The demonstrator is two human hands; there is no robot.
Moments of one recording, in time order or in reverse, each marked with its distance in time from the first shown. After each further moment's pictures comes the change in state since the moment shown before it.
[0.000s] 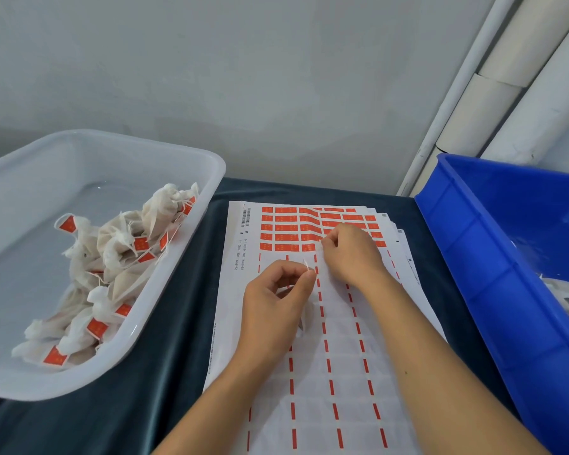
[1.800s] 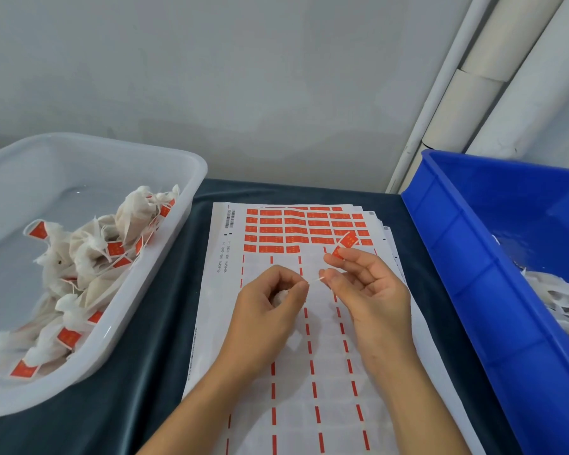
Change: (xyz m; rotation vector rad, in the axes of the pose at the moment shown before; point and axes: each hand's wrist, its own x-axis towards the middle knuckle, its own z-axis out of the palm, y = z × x) left_hand -0.006 0.005 -0.001 0.160 -0.183 0.042; right_hand -0.115 0.023 -0.027 1.179 0.127 -0.018
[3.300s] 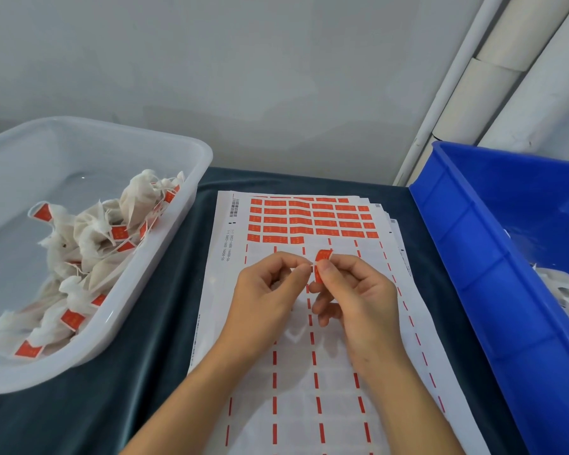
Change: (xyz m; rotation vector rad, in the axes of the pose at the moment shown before) left_hand 0.001 0.007 -0.006 -0.138 -0.005 0.070; right_hand -0.017 -0.006 0.019 -0.022 -0.089 0.071
